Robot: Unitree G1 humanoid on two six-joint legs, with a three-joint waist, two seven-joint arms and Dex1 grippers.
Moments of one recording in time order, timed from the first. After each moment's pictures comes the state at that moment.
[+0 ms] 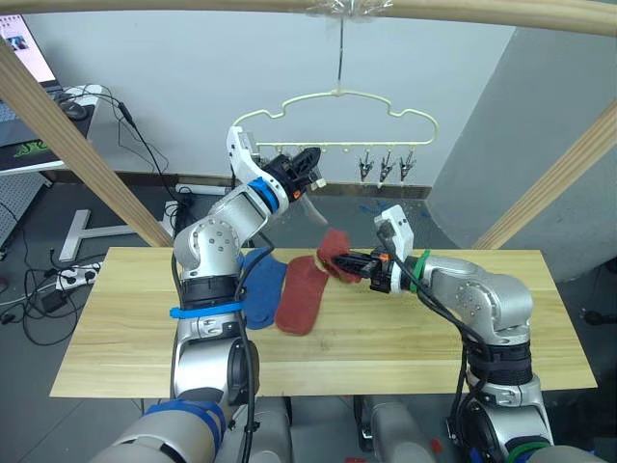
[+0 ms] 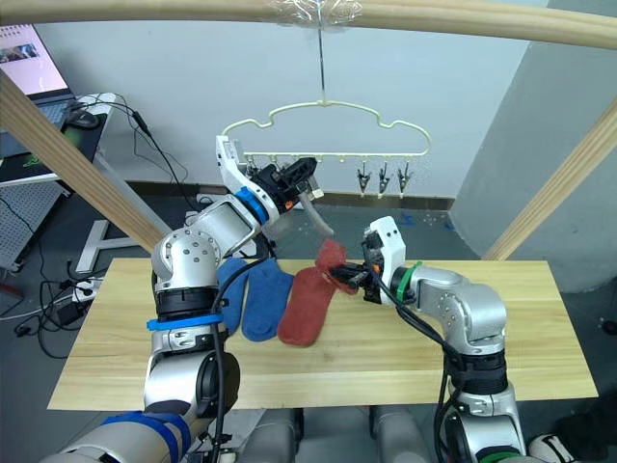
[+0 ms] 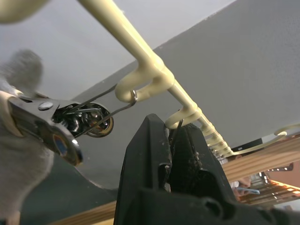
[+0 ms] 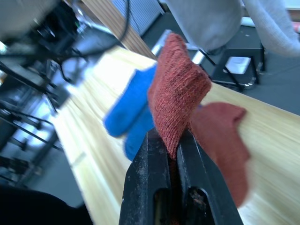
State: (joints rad) left arm -0.87 0.09 0.35 0.17 -0.72 0.86 -0.22; right arm -0.55 -0.11 -0.10 -0.28 0.41 1.27 0.67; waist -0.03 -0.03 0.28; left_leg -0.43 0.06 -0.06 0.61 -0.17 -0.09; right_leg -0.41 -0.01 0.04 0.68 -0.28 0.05
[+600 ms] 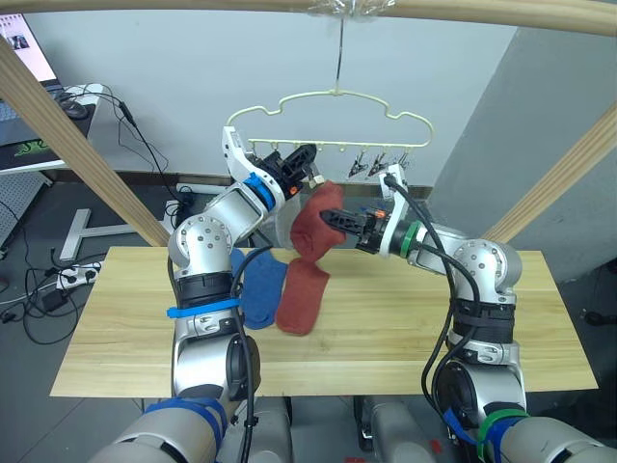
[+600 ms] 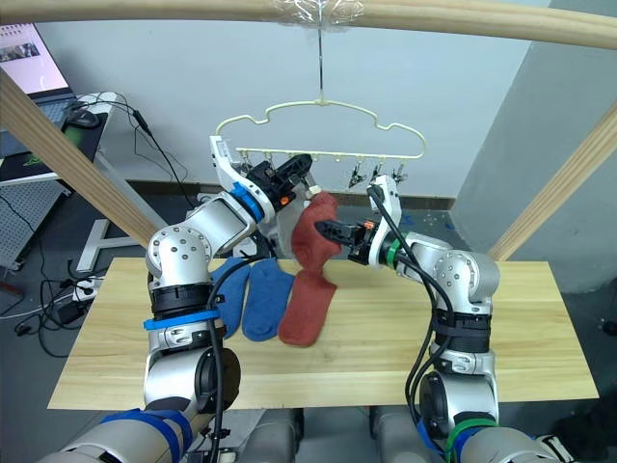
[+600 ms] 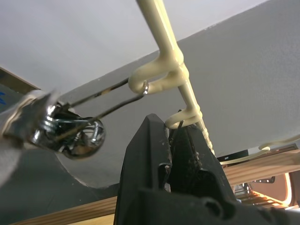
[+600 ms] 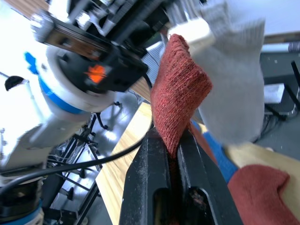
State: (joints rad) left arm -0.88 0.09 0.40 0.17 -0.81 0.90 -0.14; right arm -0.75 -0.02 -0.25 -0.03 0.57 1.25 0.51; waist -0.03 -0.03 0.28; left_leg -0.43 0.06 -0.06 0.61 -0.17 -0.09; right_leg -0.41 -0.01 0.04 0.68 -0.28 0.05
